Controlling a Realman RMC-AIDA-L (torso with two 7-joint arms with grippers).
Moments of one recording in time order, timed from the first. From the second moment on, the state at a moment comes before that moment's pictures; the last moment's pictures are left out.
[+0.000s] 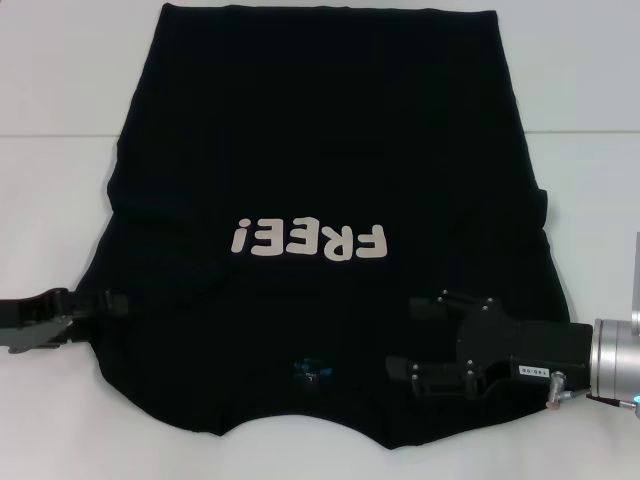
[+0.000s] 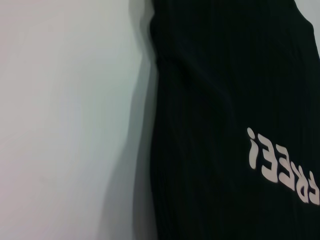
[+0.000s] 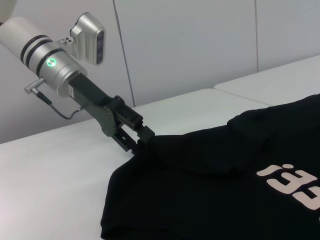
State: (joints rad) left arm -0.51 -1.98 0.46 0.69 2.41 1.40 -2.41; right arm 0.56 2.10 -0.83 -0.42 -1.91 -1.38 1.10
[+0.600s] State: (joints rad) left arm -0.52 -1.98 0.47 0.70 2.41 1.35 -2.41; right arm 0.56 2.09 -0.83 -0.42 -1.90 -1.38 1.11
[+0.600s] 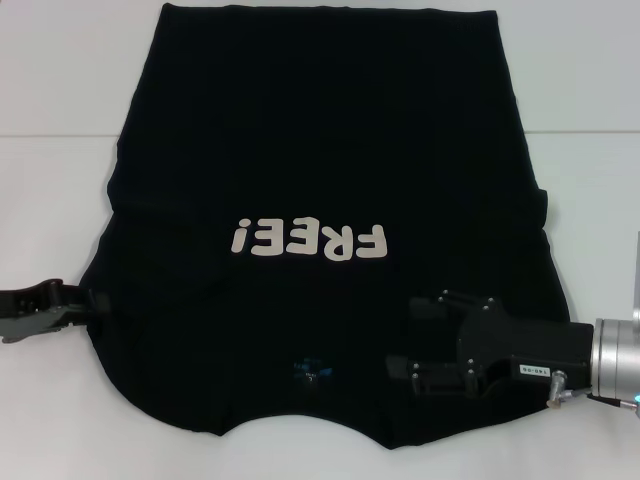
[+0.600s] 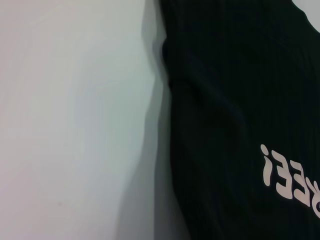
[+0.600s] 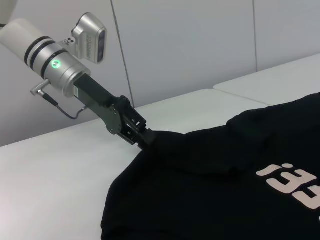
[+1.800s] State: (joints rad) left arm -0.52 -1.98 0.50 0.69 2.41 1.32 -2.41; right arm 0.52 2.09 -0.79 -0.54 -1.90 -1.41 1.31
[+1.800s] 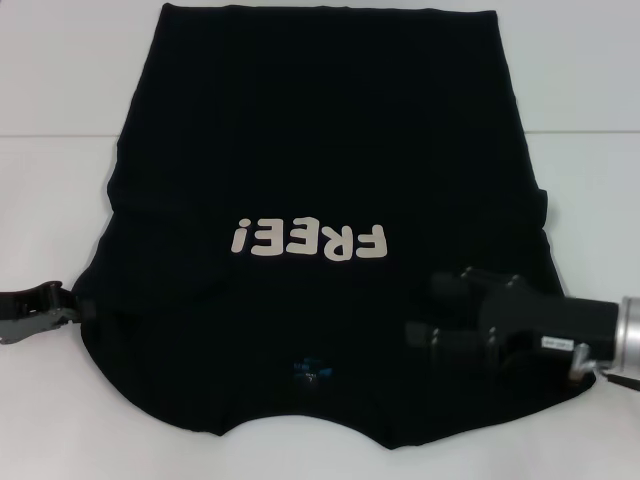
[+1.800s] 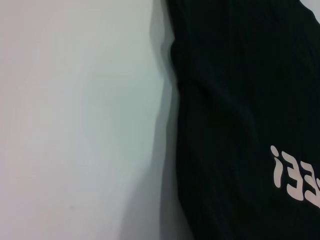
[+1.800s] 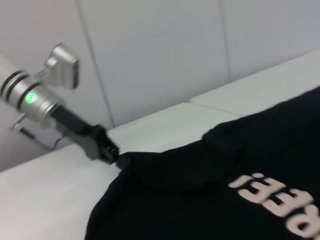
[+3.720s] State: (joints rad) left arm -0.52 -1.98 0.49 0.69 2.40 1.34 -2.37; right arm 0.63 1.95 -0.75 -0.75 -2.51 -1.51 2.48
